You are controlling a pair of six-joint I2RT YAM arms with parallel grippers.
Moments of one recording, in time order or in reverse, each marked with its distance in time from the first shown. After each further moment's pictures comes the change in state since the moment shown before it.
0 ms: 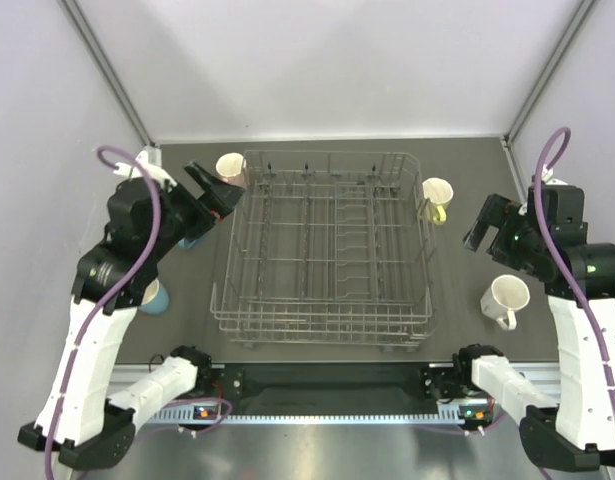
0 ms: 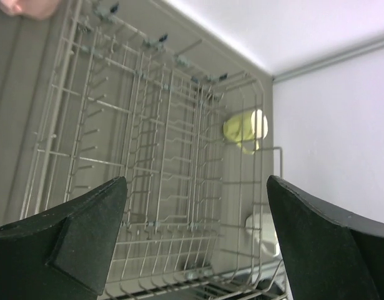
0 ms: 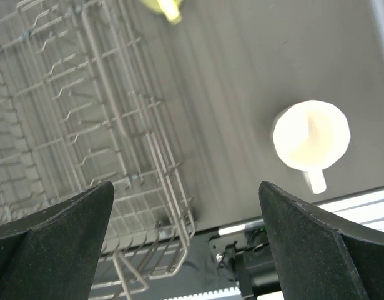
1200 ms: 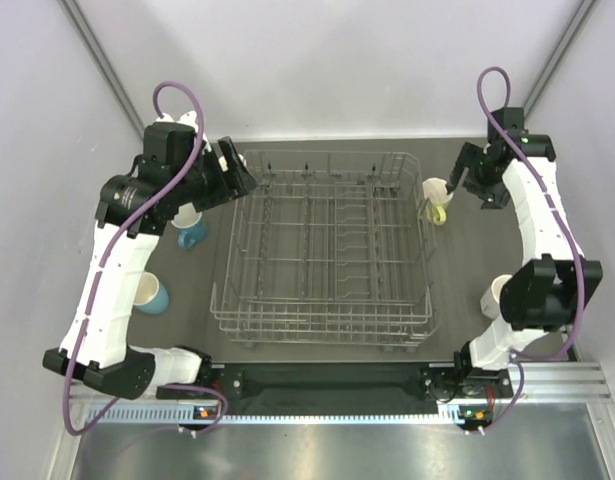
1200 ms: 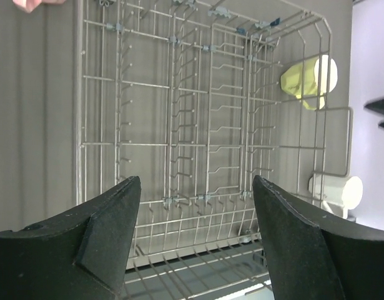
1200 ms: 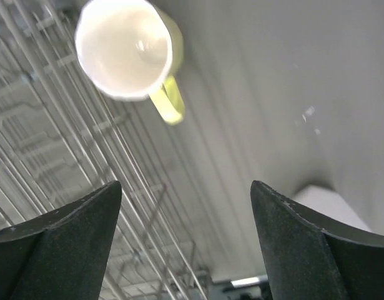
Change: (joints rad) left arm 0.003 0.360 0.385 -0.282 0.053 0.250; right arm -0.107 0.695 0.230 0.192 -0.055 -0.067
